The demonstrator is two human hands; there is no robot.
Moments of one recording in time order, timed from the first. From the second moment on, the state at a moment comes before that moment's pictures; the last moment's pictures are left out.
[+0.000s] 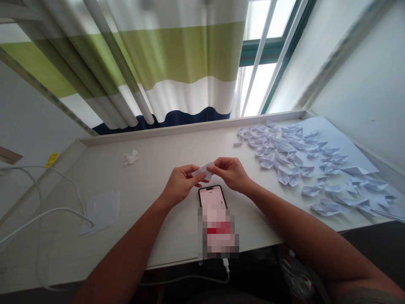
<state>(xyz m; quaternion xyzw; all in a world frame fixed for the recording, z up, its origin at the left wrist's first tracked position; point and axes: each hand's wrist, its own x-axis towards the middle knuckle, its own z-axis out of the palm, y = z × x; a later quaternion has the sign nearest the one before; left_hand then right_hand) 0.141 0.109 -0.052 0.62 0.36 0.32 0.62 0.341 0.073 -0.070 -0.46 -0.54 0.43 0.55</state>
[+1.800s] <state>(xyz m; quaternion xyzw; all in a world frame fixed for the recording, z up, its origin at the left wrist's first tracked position) 0.137 0.113 -0.059 0.70 0.33 0.46 0.44 0.344 0.072 -0.070 -0.38 -0.60 0.39 0.59</state>
